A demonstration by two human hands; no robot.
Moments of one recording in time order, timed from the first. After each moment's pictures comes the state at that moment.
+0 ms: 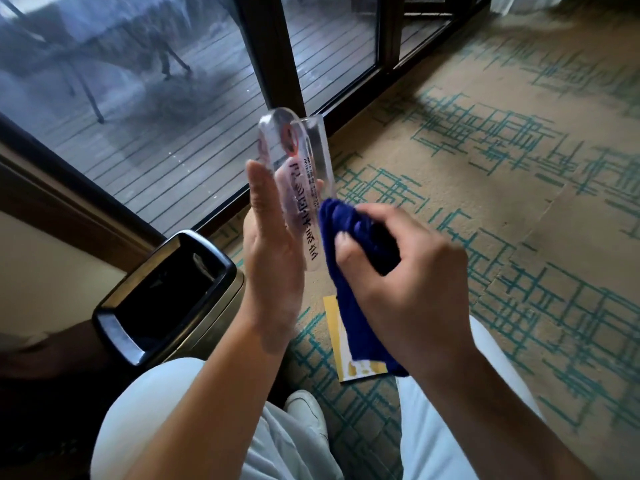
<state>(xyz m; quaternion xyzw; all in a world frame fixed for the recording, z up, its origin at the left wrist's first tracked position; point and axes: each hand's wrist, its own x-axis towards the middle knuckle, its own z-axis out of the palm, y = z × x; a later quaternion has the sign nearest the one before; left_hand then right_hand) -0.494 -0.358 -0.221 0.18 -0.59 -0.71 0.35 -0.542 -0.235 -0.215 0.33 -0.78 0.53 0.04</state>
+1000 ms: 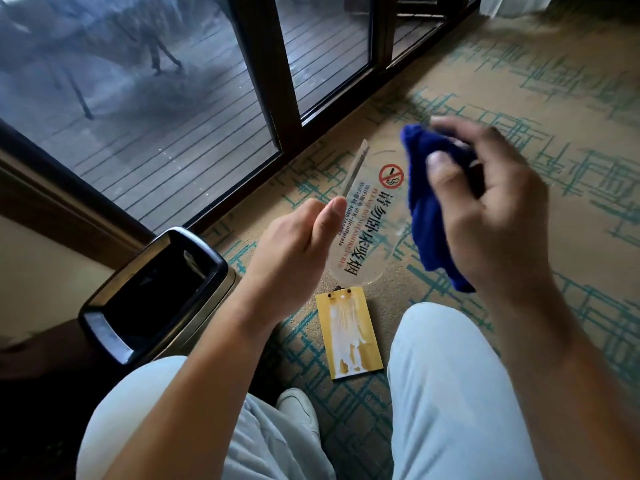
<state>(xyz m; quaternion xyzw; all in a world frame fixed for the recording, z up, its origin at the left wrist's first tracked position) -0.486 -0.364 -0.226 0.22 -0.90 -0.35 0.15 -0.618 -0.215 -0.208 0.30 -0.78 0.54 0.10</state>
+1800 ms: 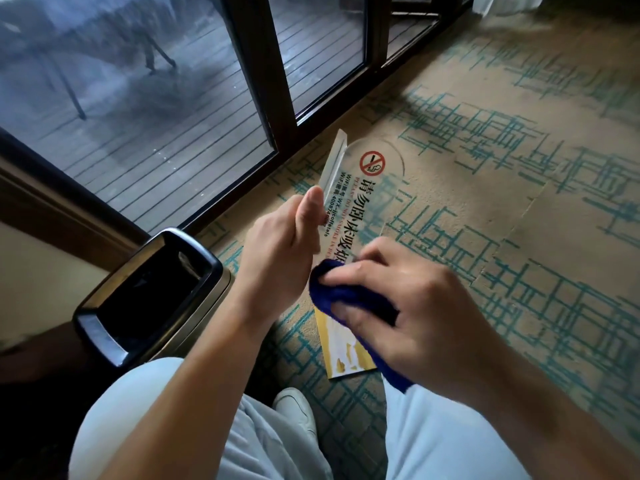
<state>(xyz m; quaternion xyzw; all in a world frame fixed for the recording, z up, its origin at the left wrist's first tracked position) -0.490 -0.367 -0.237 0.25 -0.87 -0.36 0.24 -0.559 -0.191 -0.226 0.54 -0.73 0.41 -0.03</state>
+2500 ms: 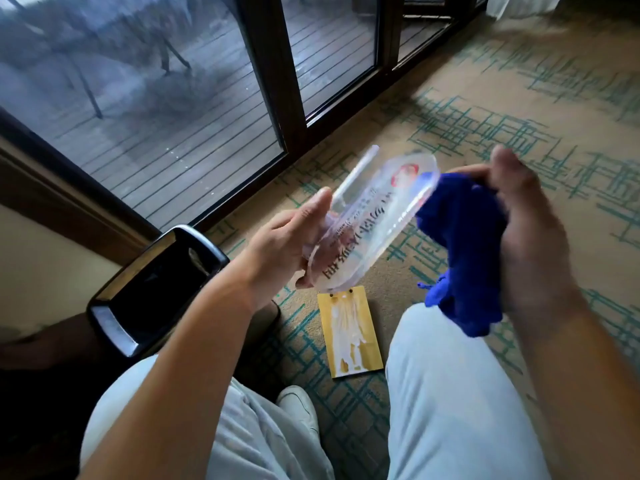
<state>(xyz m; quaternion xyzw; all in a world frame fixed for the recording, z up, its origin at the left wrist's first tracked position) -0.482 -0.374 -0.216 0.19 -0.71 -0.68 0.06 -0.625 -0.186 -0.218 0.17 -0.61 0.74 -0.23</state>
